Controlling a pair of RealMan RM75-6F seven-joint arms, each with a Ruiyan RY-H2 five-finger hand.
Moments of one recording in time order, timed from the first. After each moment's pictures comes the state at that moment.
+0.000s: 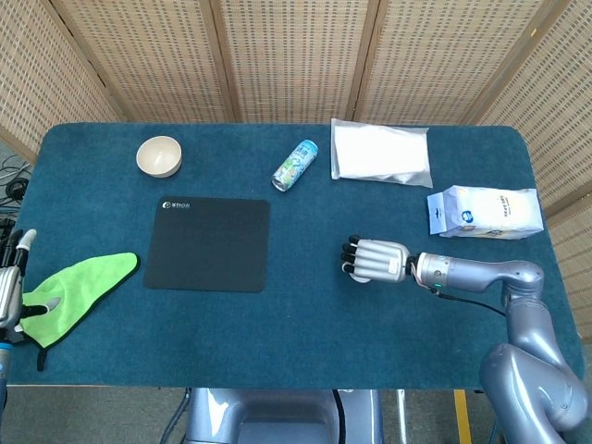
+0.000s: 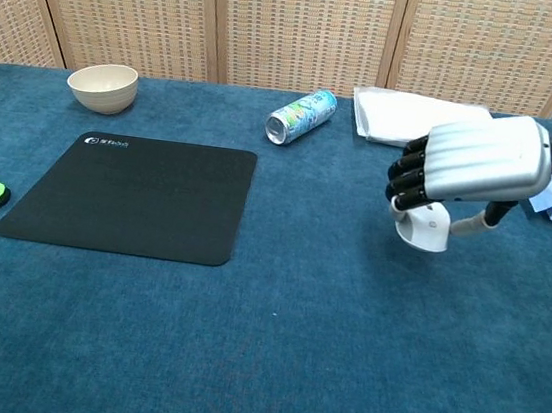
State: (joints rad) left arm -0.19 -1.13 -0.15 -1.69 1.12 1.33 0.25; right arm 0.97 -1.75 -0.40 -0.10 -2.07 1.44 0.43
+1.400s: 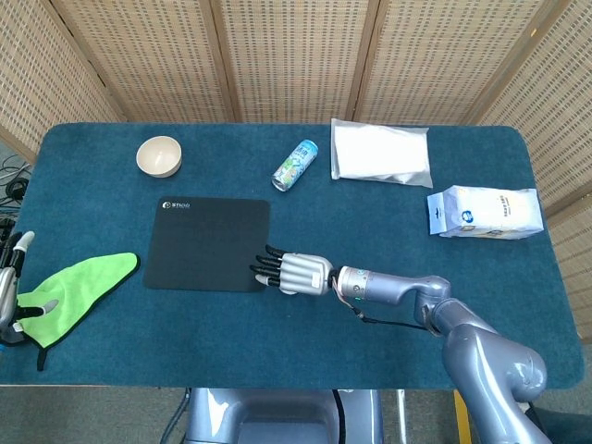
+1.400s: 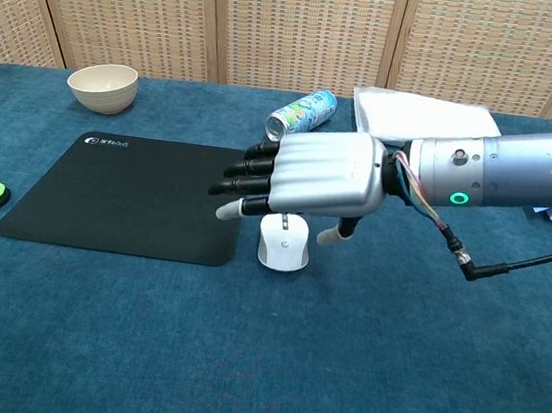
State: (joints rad) left arm -0.20 -1.08 -0.14 -1.67 1.13 1.27 0.12; right arm 1.20 -1.76 -0.24 -0.66 -1.92 1.11 0.00
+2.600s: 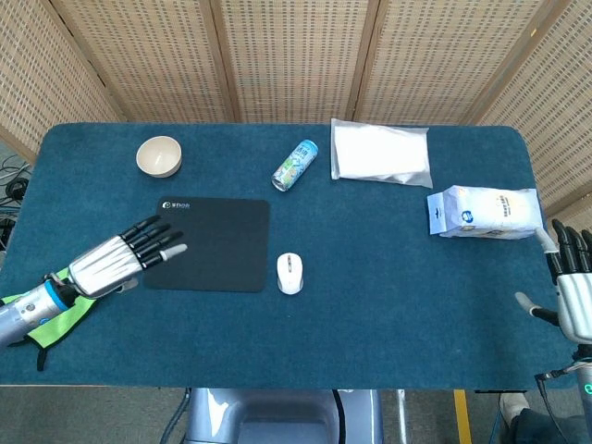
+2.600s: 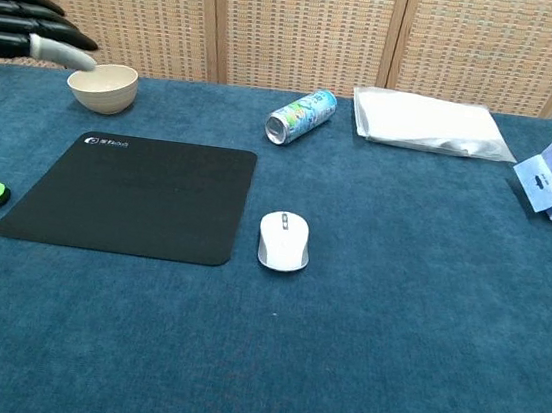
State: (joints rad) left arm -0.66 -1.20 0.02 -1.01 2.14 1.37 -0.22; right arm 0.28 -1.11 -0.07 -1.46 -1.37 1.69 0.03
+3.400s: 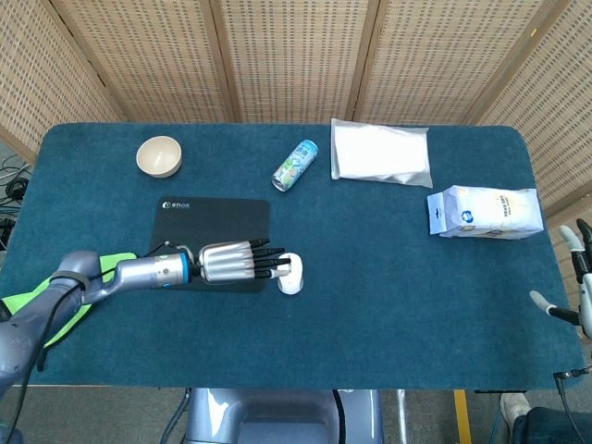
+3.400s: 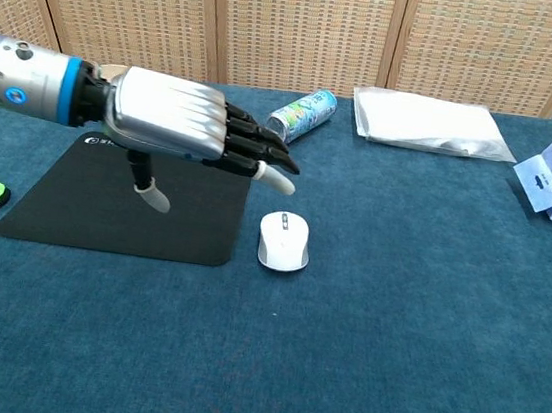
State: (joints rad) left arm -1.10 -1.63 0.14 -0.62 2.21 1.18 -0.38; right arm 0.20 -1.11 0.05 -1.34 -1.38 1.58 0.24
